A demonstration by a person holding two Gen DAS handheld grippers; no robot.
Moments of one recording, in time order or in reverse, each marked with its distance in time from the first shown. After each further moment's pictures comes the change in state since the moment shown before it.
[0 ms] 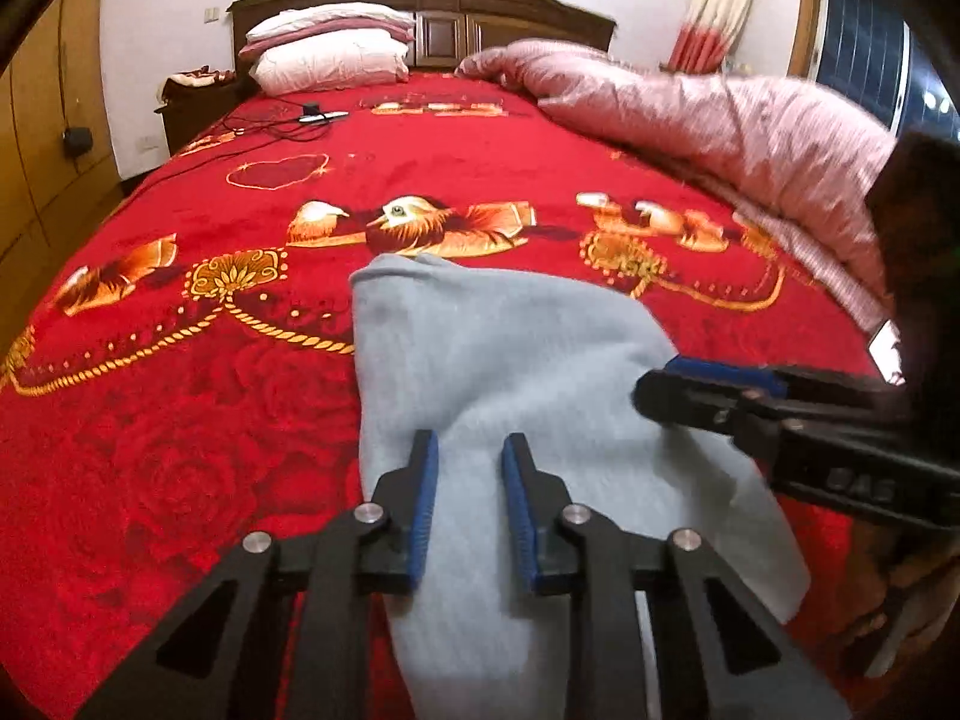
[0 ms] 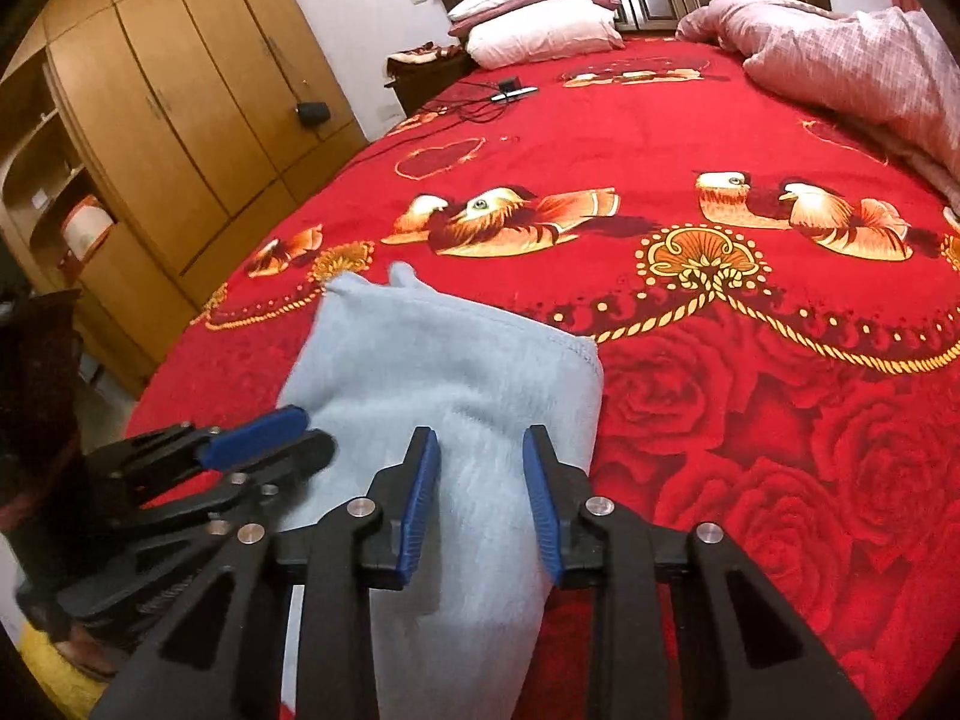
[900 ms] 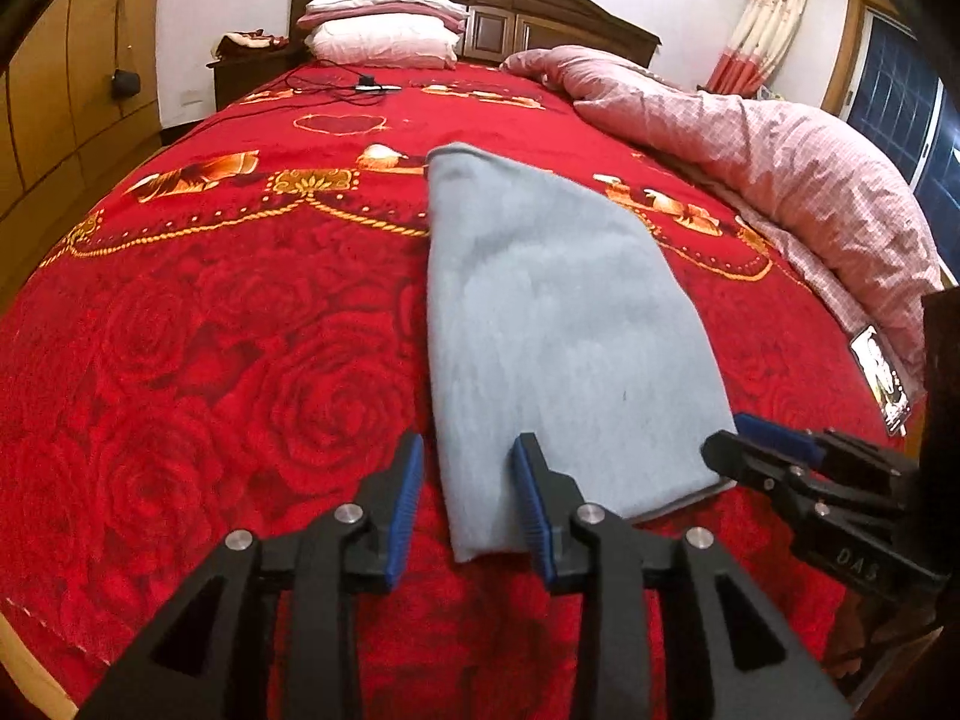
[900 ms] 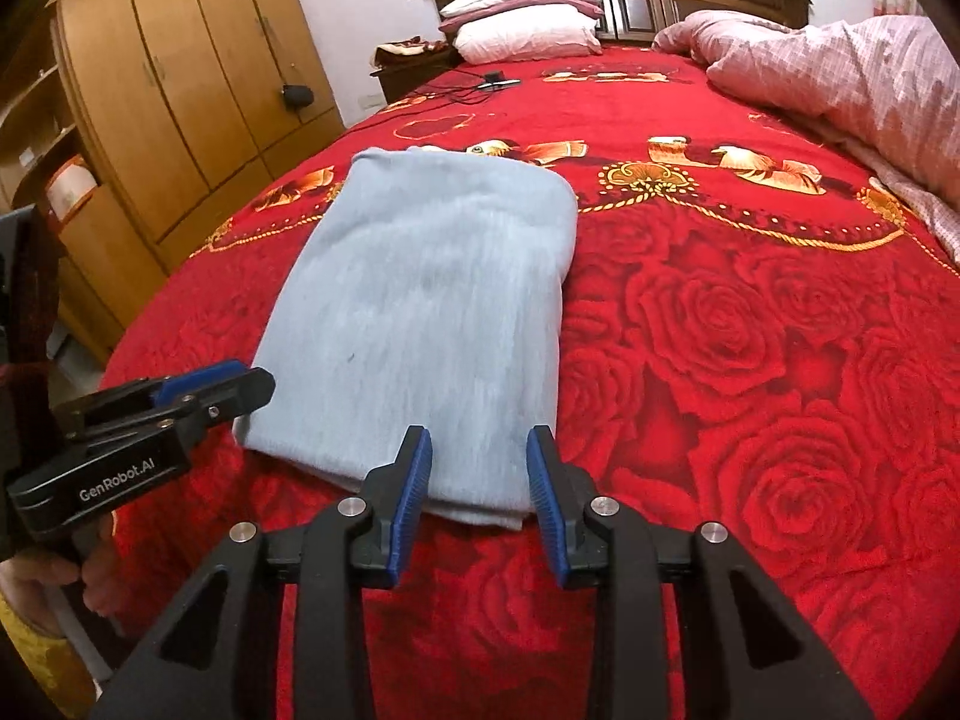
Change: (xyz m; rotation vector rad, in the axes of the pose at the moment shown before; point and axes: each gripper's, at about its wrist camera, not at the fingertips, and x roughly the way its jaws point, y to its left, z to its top) left arm -0.063 0.003 -0.075 -0.129 0.022 0.032; right arm -0.058 0.034 -0.092 -0.034 -0.005 -0.118
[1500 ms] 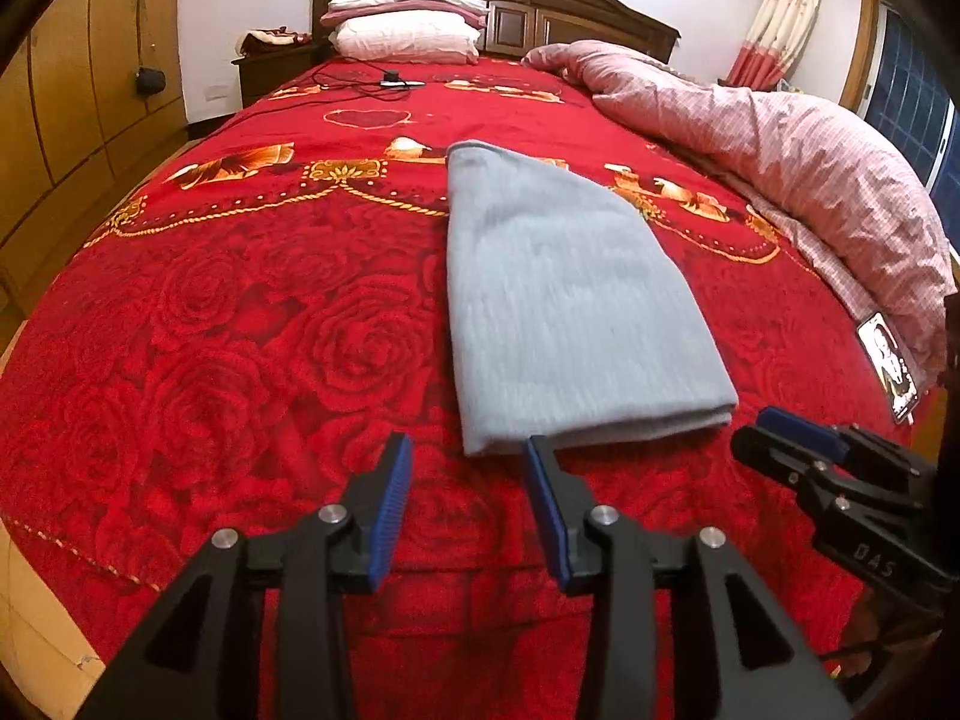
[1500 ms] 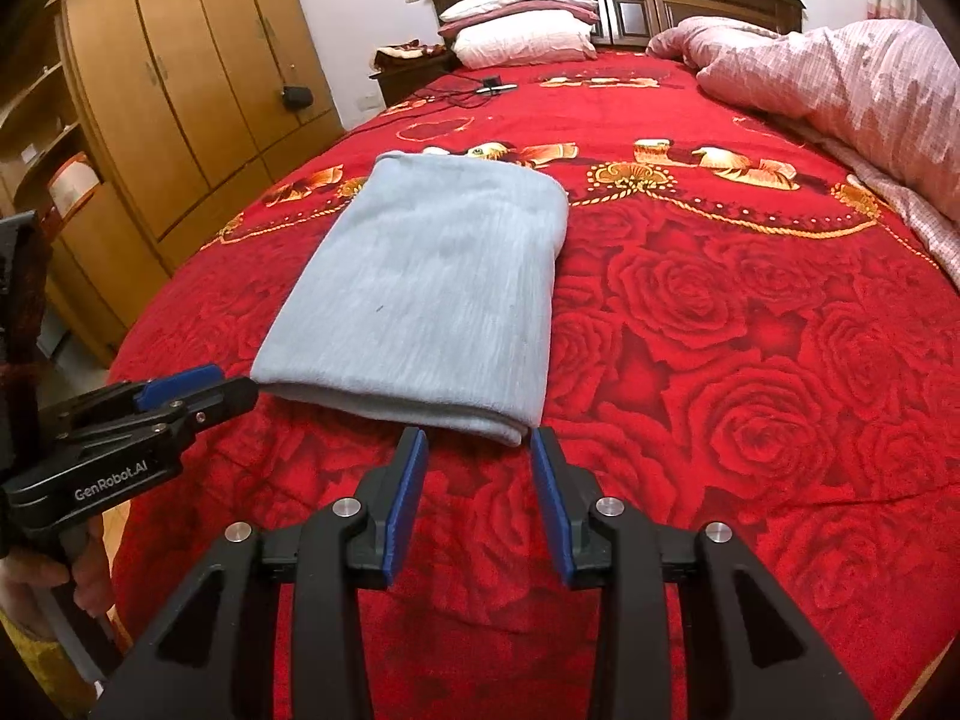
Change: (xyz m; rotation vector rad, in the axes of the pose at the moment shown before) left arm -0.035 -0.010 -0.022 -0.009 0.015 0.070; right arm -0.035 0.006 -0.020 0.000 -0.010 -0.011
